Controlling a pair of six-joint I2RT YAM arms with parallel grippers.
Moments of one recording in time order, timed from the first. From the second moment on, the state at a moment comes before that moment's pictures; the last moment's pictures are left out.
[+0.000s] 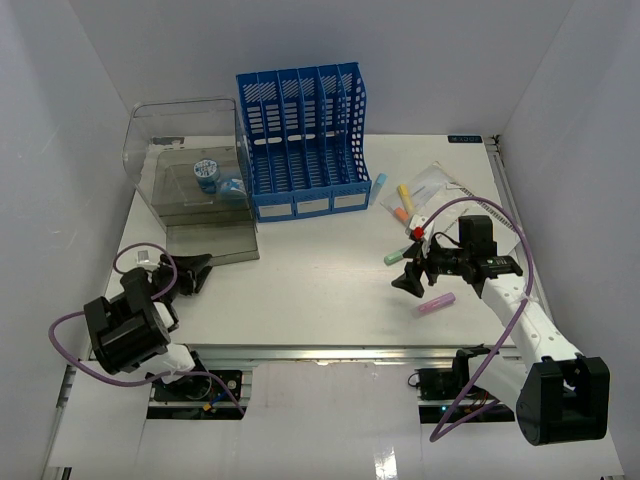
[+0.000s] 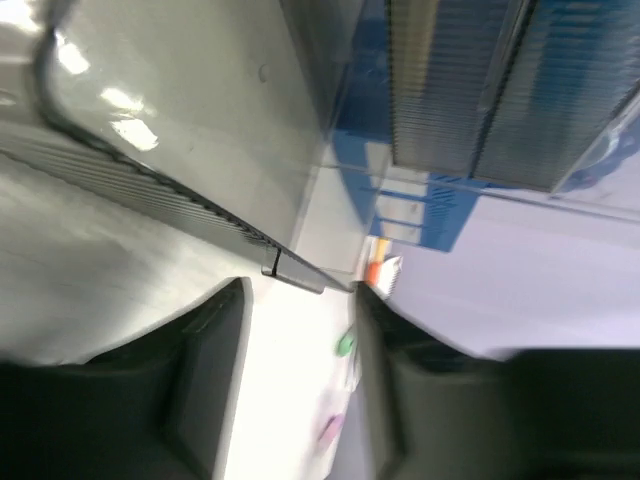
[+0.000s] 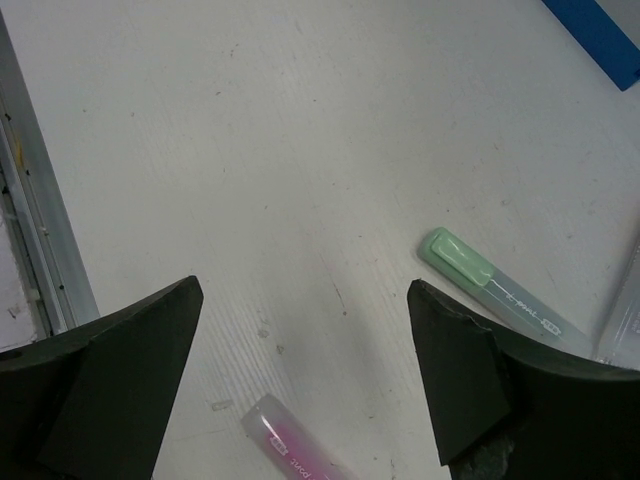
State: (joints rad) left arm 0.55 1.47 0.16 0.85 0.81 -1.12; right arm 0.14 1.03 0.66 -0.44 -0.88 -0.67
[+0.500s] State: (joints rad) left arm 0.55 0.97 0.41 0.14 0.73 -0.67; right arm 0.15 1.33 0.86 -0.84 -0.80 -1.51
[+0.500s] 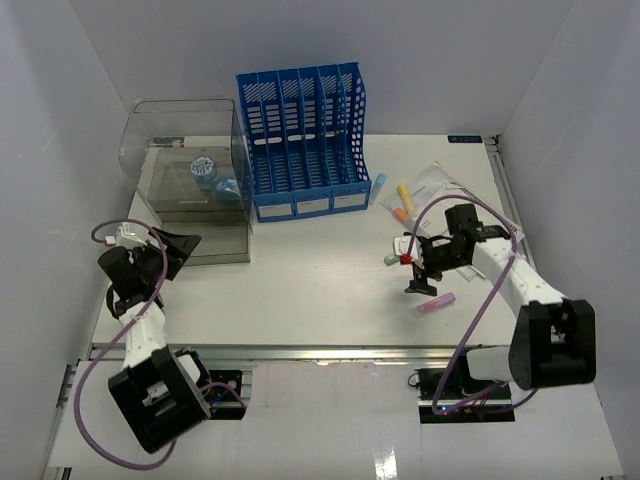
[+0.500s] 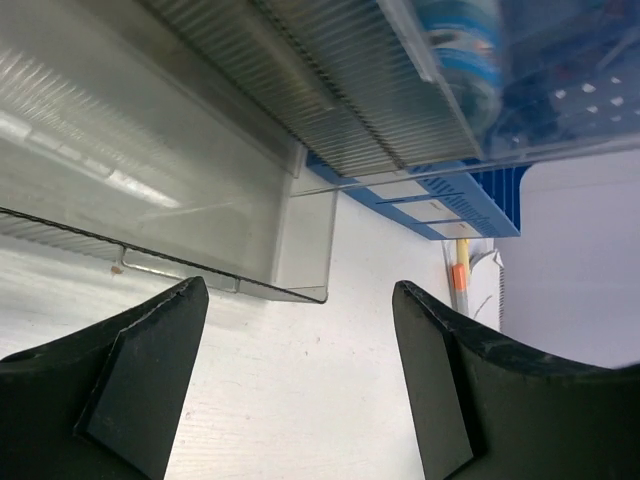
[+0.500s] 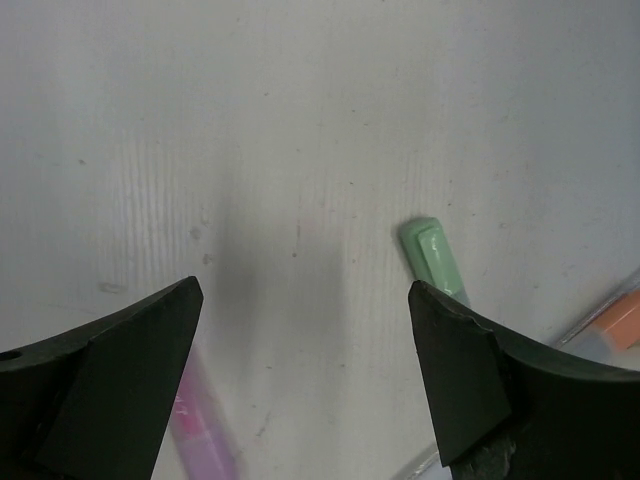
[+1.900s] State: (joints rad) left arm 0.54 0.71 0.29 0.38 1.09 -0.84; right arm 0.58 1.82 1.28 -0.92 -0.48 -1.43
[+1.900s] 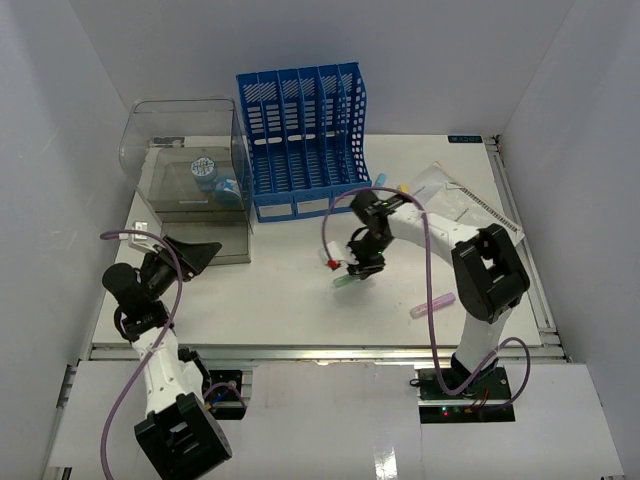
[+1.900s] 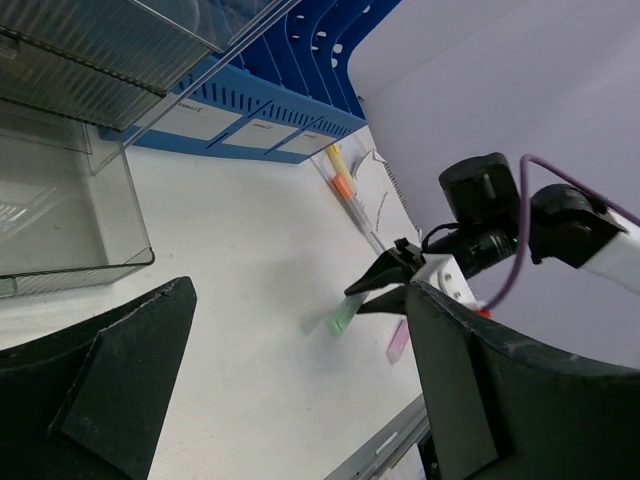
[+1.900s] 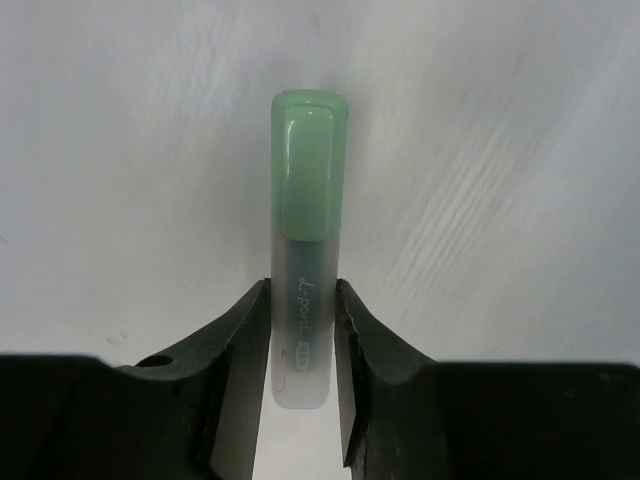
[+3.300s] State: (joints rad) left arm 0.54 0.62 0.44 -0.13 0.65 -0.66; right arm 1.07 2.27 1.91 -0.18 -0.11 -0.64
